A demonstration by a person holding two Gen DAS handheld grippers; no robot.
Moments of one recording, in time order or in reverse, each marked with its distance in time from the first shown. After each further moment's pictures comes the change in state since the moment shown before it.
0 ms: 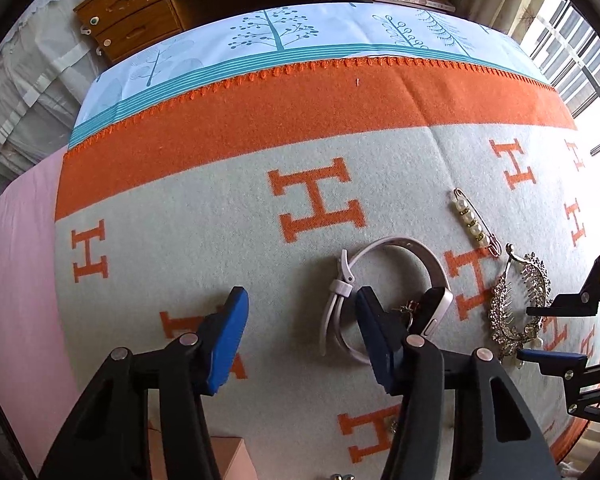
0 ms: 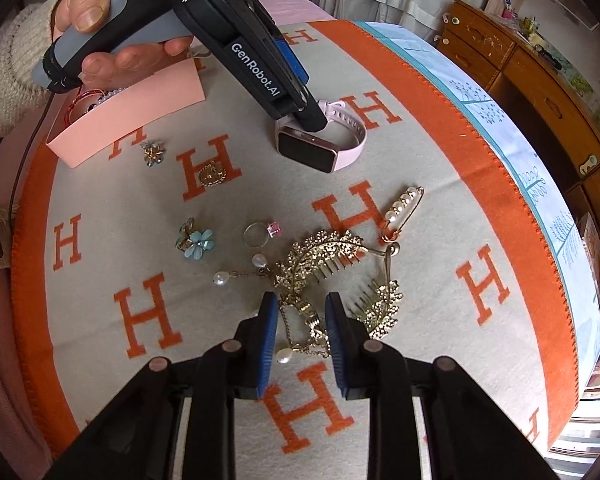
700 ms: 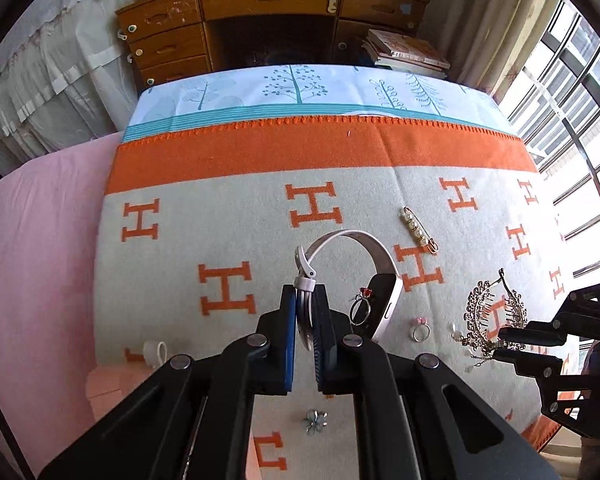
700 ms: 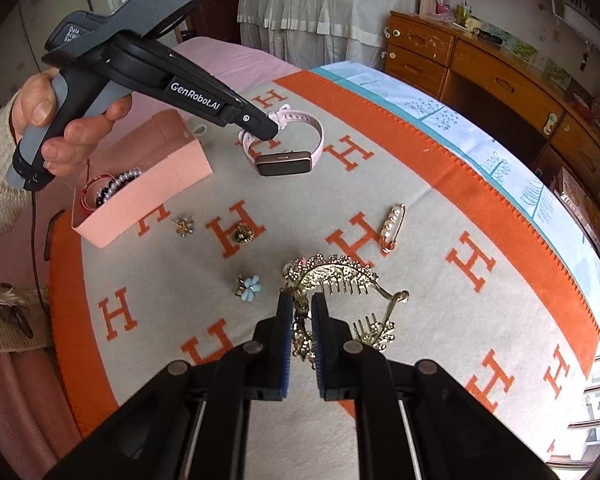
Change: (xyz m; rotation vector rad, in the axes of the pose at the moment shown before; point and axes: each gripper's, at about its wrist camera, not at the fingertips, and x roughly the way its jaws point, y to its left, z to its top) left arm -0.096 0.009 -0.061 -0.117 -0.170 -0.054; right arm -0.053 0.023 -0.002 0.247 -0.190 -0.018
